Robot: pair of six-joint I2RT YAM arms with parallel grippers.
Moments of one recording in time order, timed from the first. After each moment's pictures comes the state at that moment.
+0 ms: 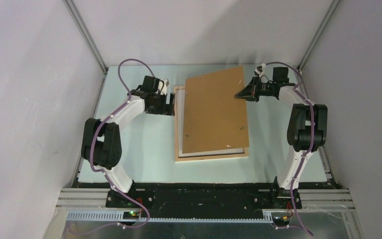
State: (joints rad) left arm -0.28 1.73 1.26 -0.54 0.13 -0.14; right arm -0.04 1.93 1.40 -0.30 -1.17 0.52
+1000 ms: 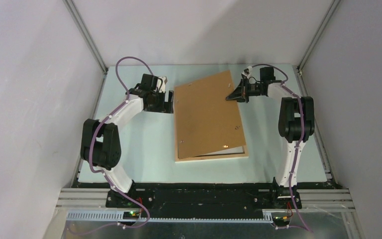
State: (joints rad) left arm -0.26 1.70 1.28 -0.54 0.12 -0.12; right arm 0.04 2.14 1.58 -0.39 -1.22 0.48
